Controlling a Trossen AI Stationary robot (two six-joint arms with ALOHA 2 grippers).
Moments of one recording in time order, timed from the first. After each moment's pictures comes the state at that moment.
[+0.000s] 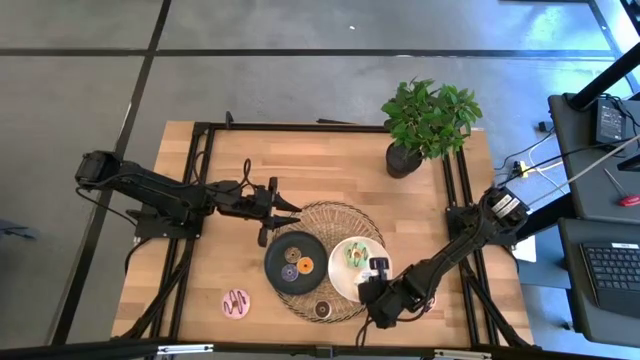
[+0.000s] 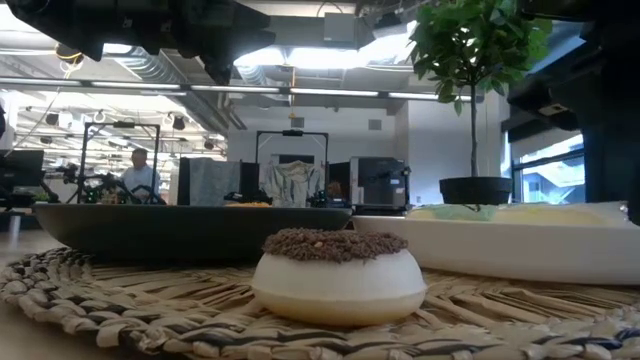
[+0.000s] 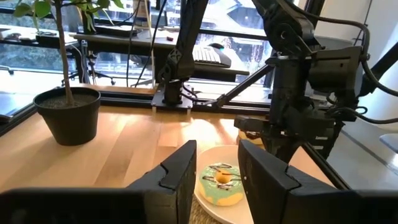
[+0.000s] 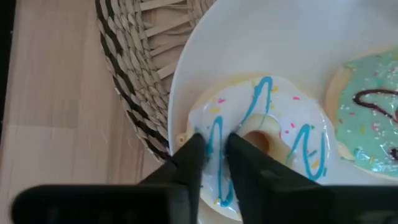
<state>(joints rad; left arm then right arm) -0.09 1.15 0.45 0.64 -0.04 -0.12 0.71 1.86 1.18 -0.57 0.27 0.57</state>
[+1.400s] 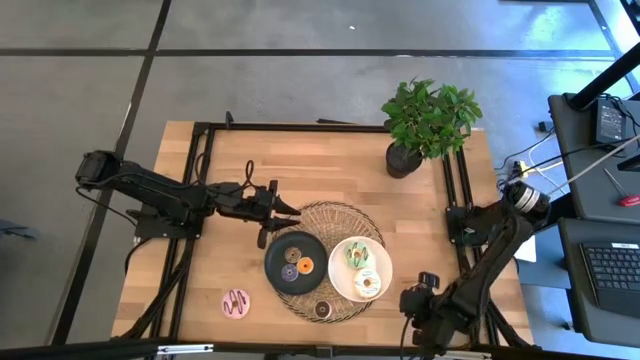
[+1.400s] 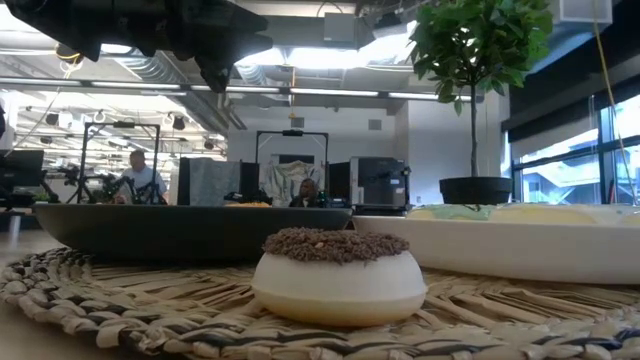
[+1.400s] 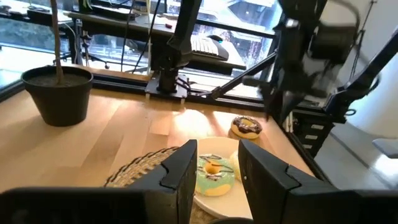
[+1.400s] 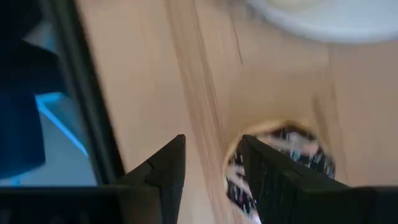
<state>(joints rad) -0.11 1.15 0.45 0.61 -0.03 -0.21 0.98 1.71 1.18 -0.84 0.17 1.21</state>
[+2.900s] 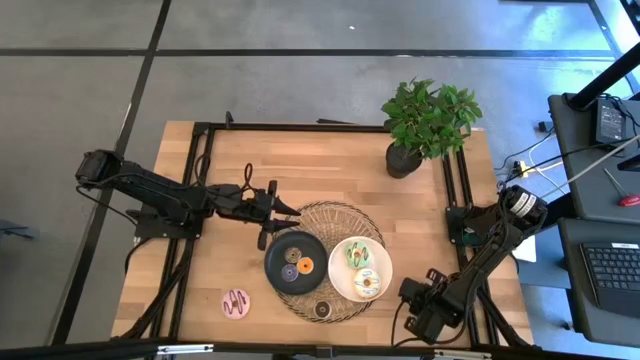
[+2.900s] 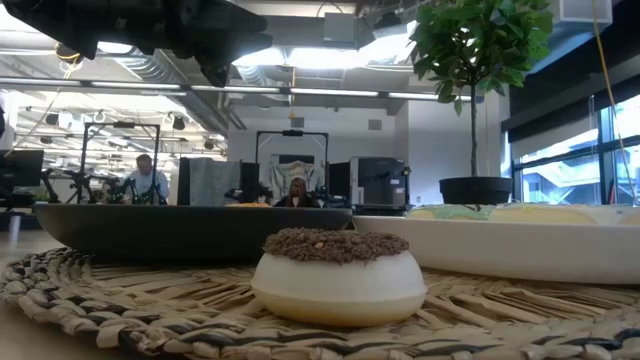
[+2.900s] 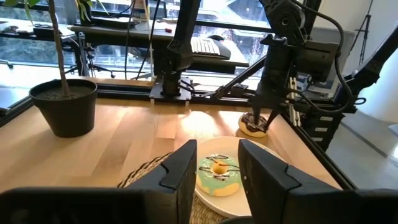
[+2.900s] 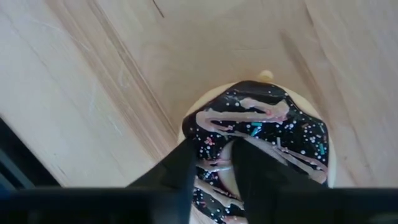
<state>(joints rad) -0.13 1.15 0.45 0.61 -0.07 -0.12 0.96 1.76 1.05 -0.79 0.06 1.48</state>
